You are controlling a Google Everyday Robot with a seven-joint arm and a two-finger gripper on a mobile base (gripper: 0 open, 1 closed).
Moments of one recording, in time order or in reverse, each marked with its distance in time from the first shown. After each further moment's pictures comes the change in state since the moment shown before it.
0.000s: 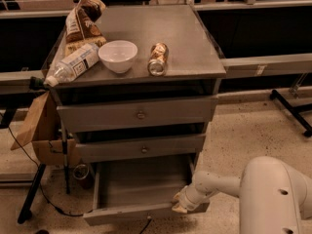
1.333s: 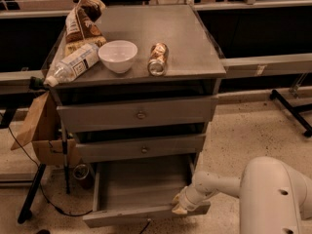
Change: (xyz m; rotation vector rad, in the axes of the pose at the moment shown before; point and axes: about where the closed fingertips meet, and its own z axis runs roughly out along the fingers) arm 0.006 0.002 0.000 -0.004 0.007 -0.011
